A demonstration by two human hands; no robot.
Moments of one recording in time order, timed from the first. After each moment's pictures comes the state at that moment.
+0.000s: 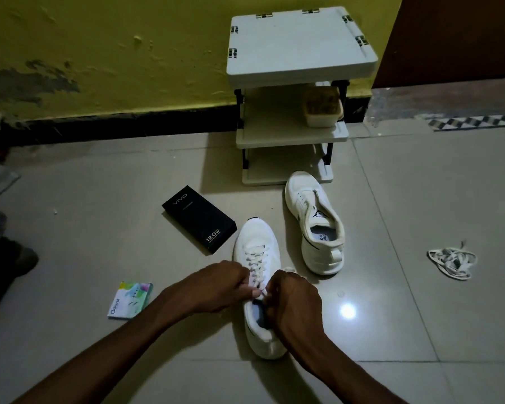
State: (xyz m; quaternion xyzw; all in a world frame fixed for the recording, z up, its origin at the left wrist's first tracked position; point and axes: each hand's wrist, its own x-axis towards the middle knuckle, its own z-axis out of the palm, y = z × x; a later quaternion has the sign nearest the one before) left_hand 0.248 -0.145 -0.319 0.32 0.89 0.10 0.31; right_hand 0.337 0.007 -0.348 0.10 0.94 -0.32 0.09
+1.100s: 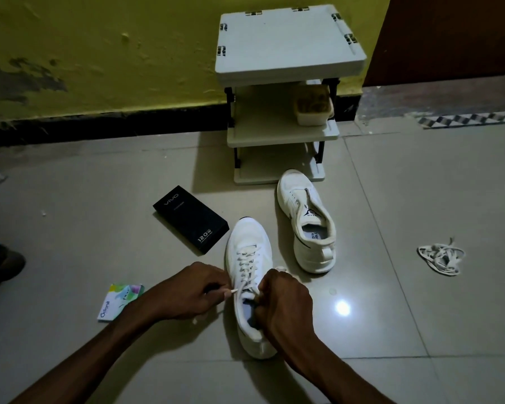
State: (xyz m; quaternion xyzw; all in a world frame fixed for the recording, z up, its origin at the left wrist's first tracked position) left_hand 0.246 -0.183 -0.332 0.39 0.86 0.22 0.25; right_hand 0.339 0.004 -0.339 0.16 0.92 -0.33 0.13
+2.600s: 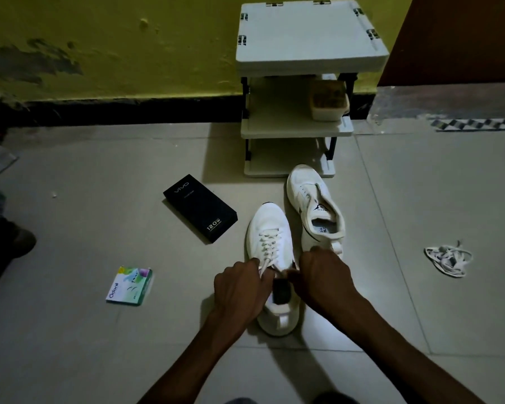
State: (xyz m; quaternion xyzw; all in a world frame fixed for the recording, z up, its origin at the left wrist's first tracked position) left_hand 0.304 -0.099 -0.351 0.07 0.98 0.13 0.11; right_hand 0.327 0.046 -0.302 0.07 0.98 -0.14 0.14
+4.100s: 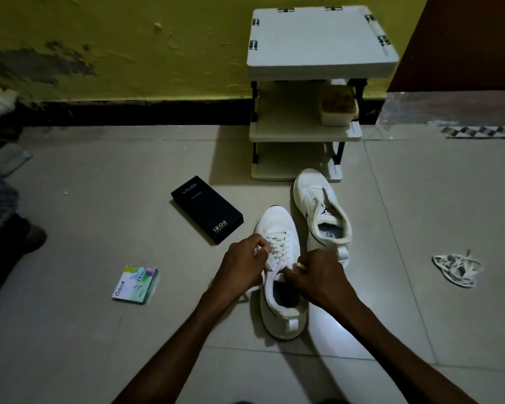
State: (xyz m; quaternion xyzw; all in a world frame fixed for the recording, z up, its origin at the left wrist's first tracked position) left_hand 0.262 -0.109 -0.337 0.04 0.90 0.40 0.17; right_hand 0.310 0.055 -0.342 0.06 0.93 -0.34 0.06
